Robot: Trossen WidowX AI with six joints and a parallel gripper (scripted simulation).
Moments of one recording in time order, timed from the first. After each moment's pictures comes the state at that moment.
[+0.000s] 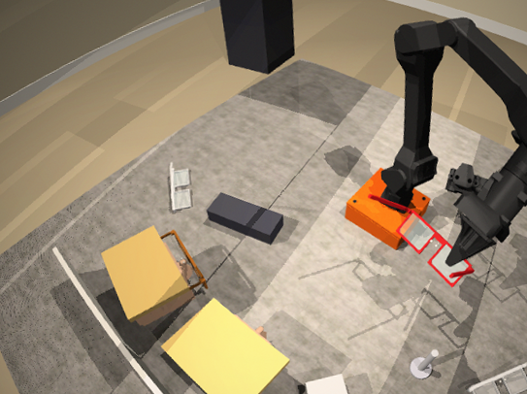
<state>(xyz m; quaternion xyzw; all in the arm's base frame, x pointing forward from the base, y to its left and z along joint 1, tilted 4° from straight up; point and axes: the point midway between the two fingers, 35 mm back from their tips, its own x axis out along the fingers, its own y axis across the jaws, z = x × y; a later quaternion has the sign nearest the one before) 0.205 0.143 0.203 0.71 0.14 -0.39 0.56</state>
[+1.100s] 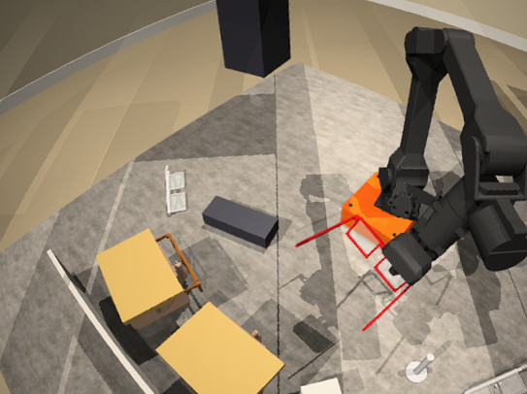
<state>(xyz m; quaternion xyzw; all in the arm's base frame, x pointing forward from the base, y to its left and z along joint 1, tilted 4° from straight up) 0.234 0.078 0.161 0.59 0.25 -0.52 0.57</state>
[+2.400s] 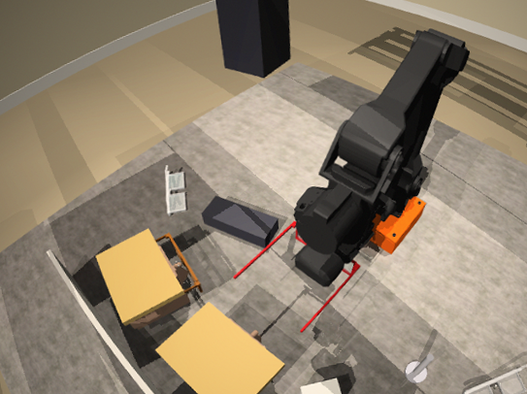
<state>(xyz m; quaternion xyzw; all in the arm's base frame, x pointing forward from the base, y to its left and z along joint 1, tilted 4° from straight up) 0.242 -0.018 0.119 0.55 0.46 -0.52 0.47</state>
